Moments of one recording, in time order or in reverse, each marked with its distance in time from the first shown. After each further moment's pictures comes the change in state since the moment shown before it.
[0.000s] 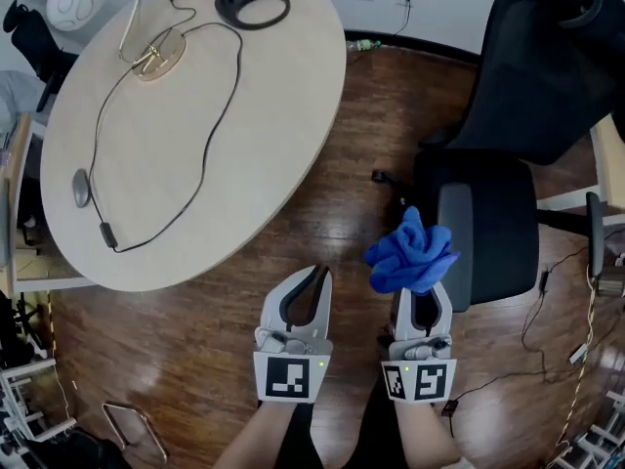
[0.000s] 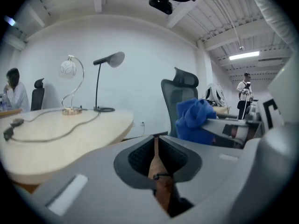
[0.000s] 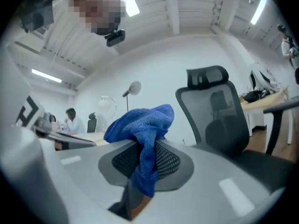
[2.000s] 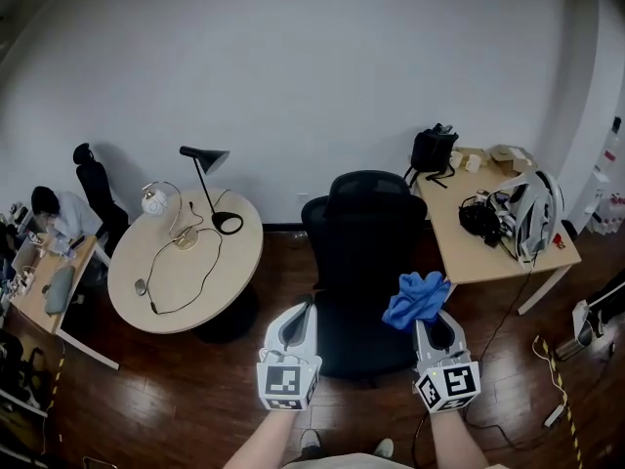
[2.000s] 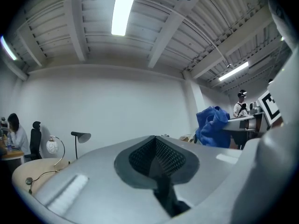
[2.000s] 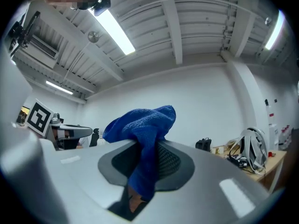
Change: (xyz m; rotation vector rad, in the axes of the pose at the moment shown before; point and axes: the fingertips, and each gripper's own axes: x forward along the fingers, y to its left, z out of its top) left arm -0.316 -0.355 0.611 0.133 -0.500 -0.013; right arm -0.191 -0.102 0.758 -0.159 0.036 0.107
